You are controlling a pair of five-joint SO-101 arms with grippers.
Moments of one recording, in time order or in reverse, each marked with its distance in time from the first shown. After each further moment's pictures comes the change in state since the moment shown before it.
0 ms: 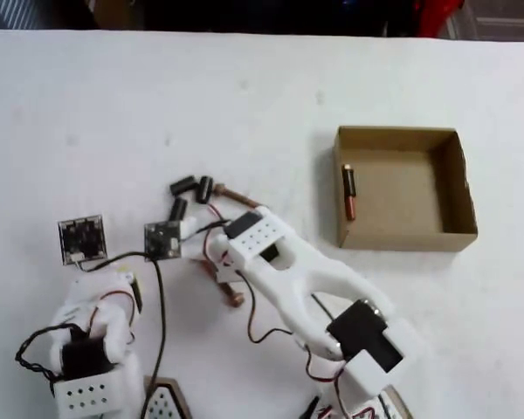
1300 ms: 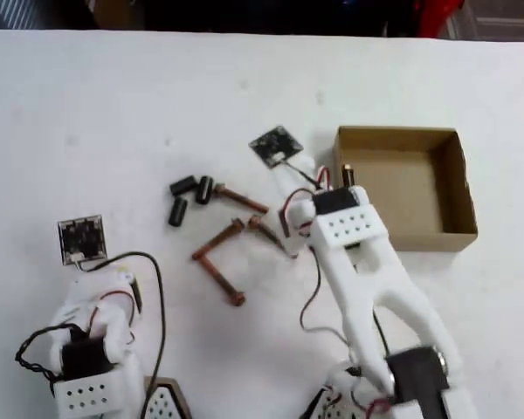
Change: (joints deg) left arm -0.1 0.0 0.0 0.0 0.0; right arm 22.4 -19.9 4.2 13.5 -40.1
